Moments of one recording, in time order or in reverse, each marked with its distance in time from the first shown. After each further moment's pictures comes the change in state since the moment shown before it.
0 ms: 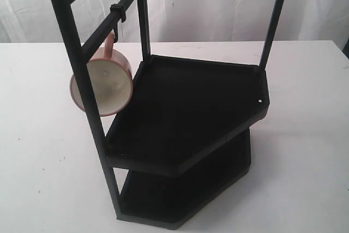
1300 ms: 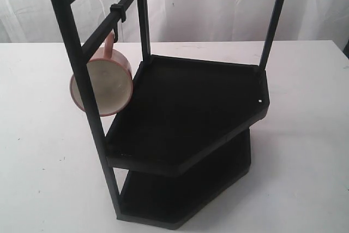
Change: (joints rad) left arm 0.000 0.683 -0.483 0.356 1.017 0.464; right arm 0.000 0.000 0.000 0.000 0.000 0.000
